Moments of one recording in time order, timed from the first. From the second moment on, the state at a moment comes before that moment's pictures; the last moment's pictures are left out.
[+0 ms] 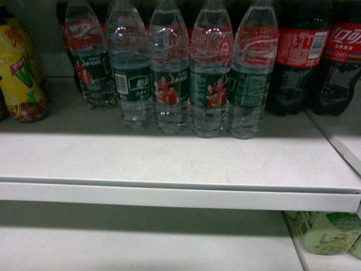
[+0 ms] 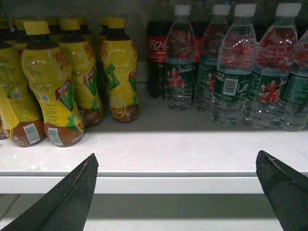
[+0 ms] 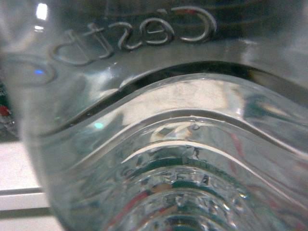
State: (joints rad) left arm 0.00 0.01 0.01 -0.01 0.00 0.00; right arm -0.05 0.52 0.14 0.26 -0.04 0.12
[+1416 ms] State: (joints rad) left arm 0.00 0.01 0.01 0.00 0.00 0.00; right arm -0.05 0.52 0.14 0.27 -0.04 0.12
